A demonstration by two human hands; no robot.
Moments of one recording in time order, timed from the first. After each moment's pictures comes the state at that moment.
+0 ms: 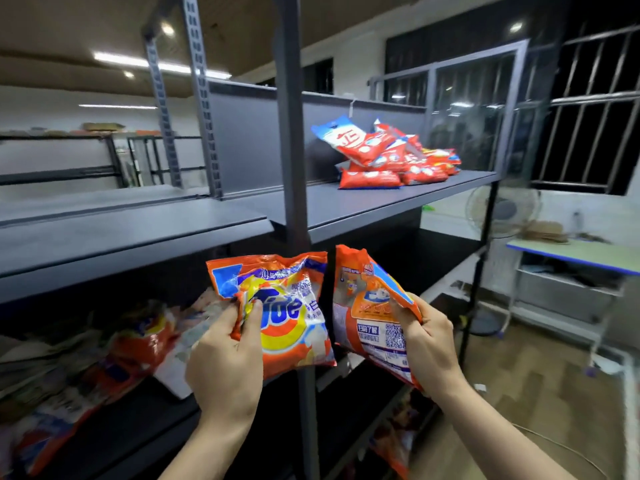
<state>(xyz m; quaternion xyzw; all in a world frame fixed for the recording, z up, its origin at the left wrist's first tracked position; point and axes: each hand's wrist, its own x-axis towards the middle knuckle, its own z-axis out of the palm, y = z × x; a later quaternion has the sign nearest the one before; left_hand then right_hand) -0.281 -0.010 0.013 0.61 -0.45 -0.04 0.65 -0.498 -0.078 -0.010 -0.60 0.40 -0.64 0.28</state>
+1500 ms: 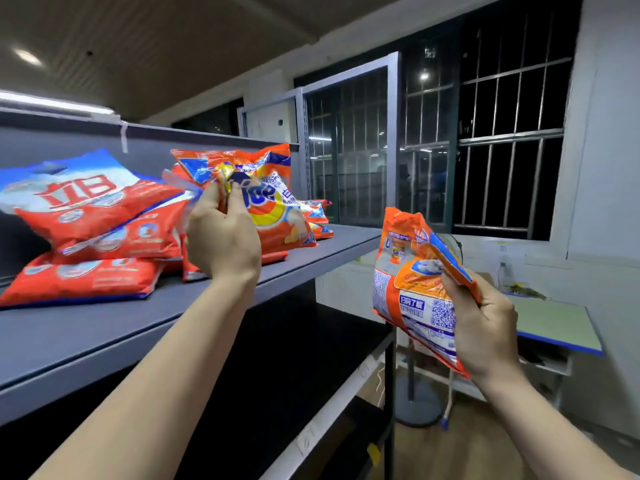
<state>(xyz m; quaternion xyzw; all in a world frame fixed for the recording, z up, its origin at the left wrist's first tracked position) -0.746 -0.619 0.176 0.49 -0.41 0.04 0.77 -0.999 -0.569 0.069 -0.54 0.38 -0.74 0.11</state>
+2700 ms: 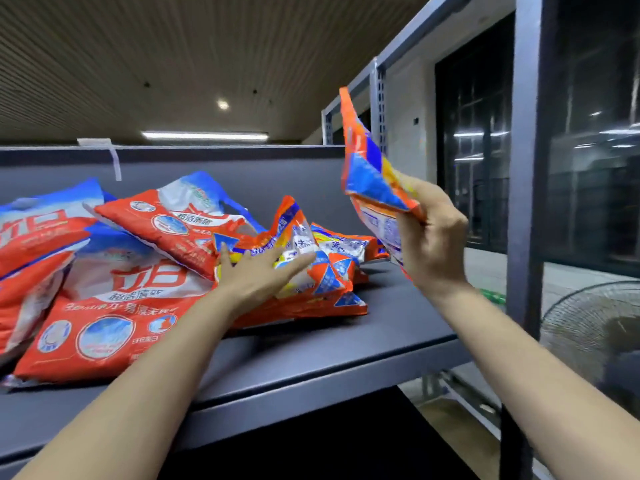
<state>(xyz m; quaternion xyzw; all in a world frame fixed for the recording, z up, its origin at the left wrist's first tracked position) -0.789 -0.953 0.173 0.80 -0.56 0.11 0.19 -1.023 -1.024 0.190 -0.66 0.08 -0.74 0.01</state>
